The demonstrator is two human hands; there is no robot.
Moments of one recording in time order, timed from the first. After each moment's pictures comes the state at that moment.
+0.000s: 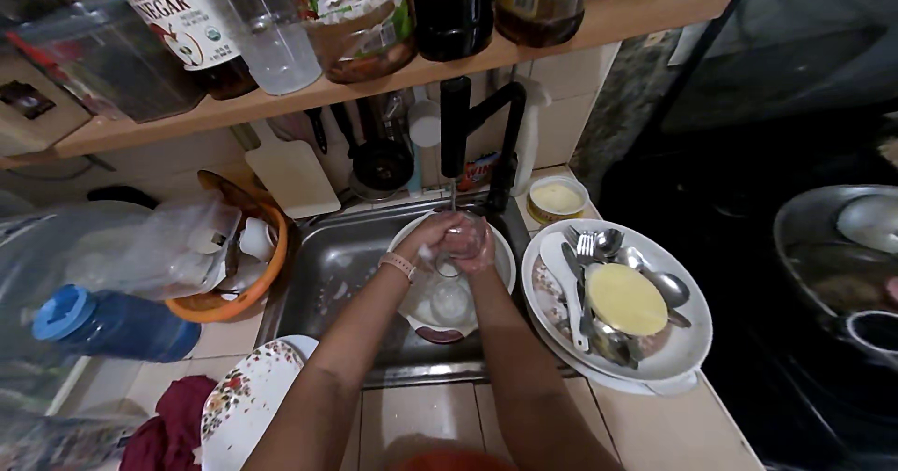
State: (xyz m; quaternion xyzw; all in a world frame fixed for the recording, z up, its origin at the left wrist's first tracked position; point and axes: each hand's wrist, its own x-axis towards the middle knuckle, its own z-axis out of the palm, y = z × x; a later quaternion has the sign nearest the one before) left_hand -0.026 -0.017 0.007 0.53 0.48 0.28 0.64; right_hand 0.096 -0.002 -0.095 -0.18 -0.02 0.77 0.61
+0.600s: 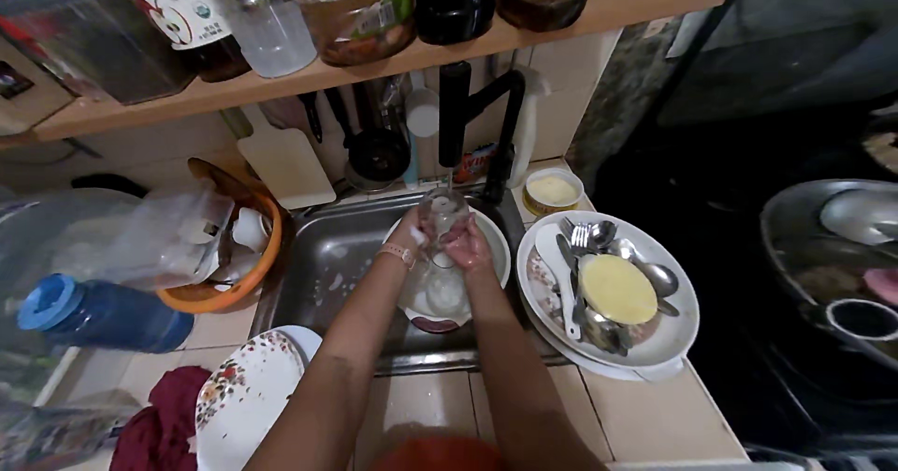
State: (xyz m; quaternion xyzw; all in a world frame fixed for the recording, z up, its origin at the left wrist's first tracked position) left_hand -0.027 0.014 -0.027 0.18 0.49 0.46 0.72; right_hand 0.089 -0.029 -0.064 -0.17 -0.02 0.77 0.62
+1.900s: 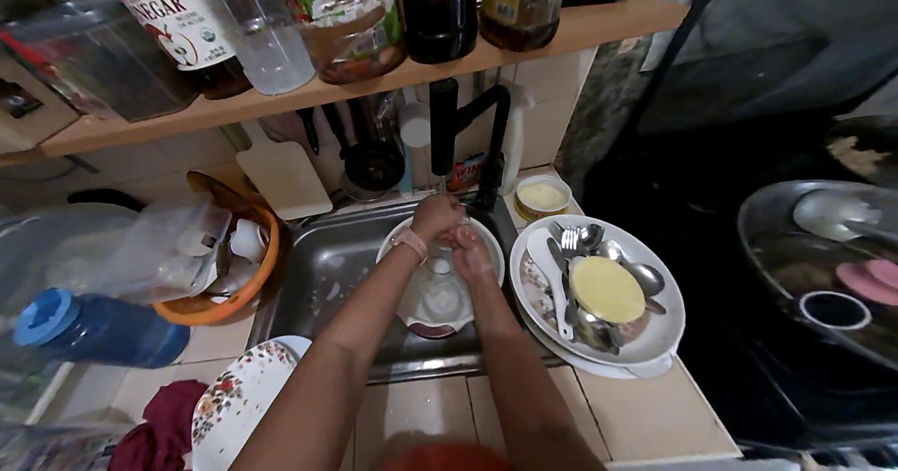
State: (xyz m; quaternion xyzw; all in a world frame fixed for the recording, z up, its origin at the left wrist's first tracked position) left_hand 0.012 0.027 0.027 0.76 0.59 0.10 0.27; right_hand 0.096 -0.042 -0.061 -0.33 -0.27 0.62 0.66
